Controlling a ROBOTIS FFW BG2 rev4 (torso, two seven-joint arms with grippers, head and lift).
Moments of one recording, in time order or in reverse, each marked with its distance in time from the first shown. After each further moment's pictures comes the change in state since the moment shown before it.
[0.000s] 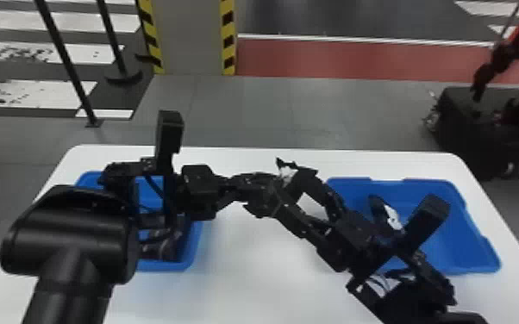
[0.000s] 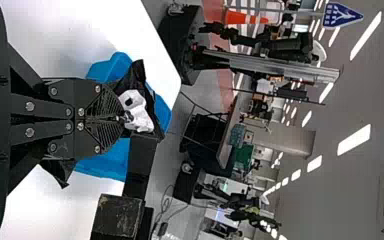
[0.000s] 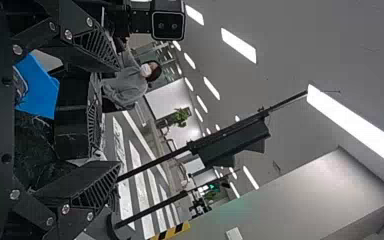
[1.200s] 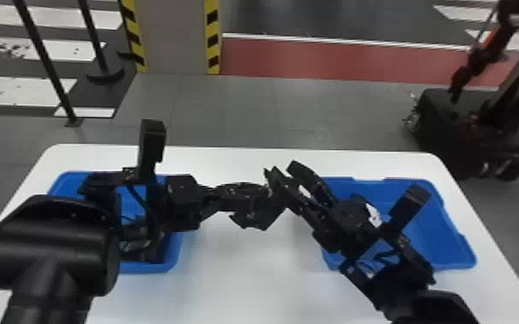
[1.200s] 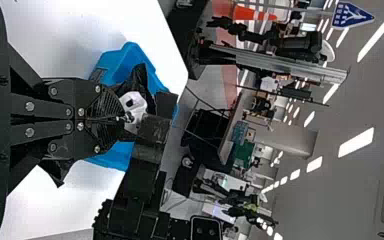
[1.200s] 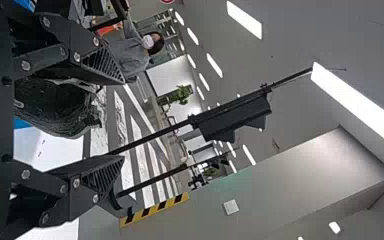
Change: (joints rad) left arm 0.025 -0.001 0.001 0.000 0.014 0.025 -0.006; right arm -0.100 -0.013 -0.042 0.154 0.007 -0.050 -0.023
